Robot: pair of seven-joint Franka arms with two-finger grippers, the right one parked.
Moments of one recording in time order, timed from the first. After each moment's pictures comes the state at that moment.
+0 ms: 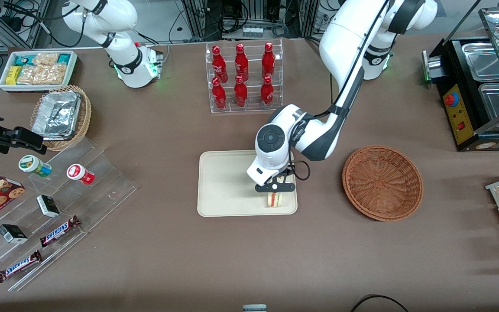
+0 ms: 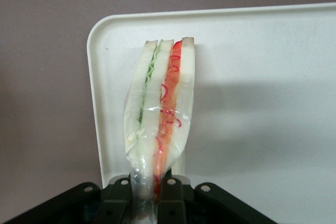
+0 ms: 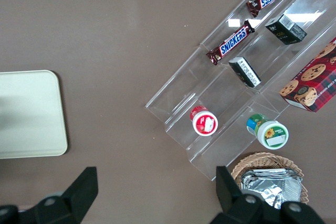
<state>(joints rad) -0.71 0.71 0.01 -1.46 0.03 2.09 -0.70</state>
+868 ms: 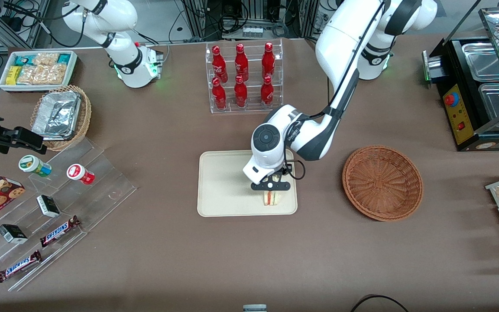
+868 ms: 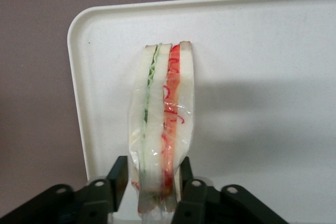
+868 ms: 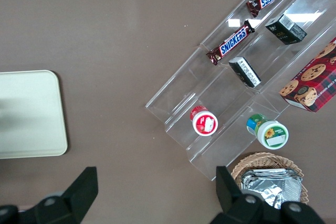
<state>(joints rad) -0.72 0.73 0.01 -1.46 0.03 2.11 -0.70</state>
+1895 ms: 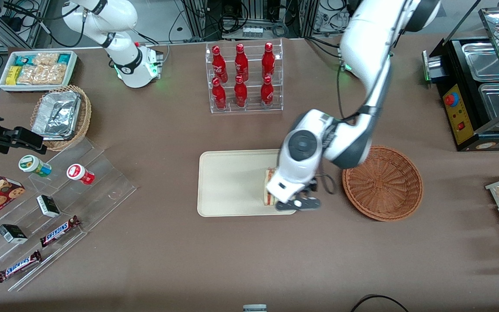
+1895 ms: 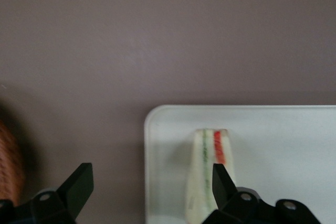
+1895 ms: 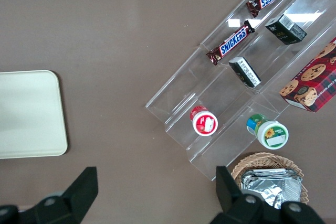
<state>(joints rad) -0.55 0.64 0.03 -1.37 0.01 2.07 -0.52</state>
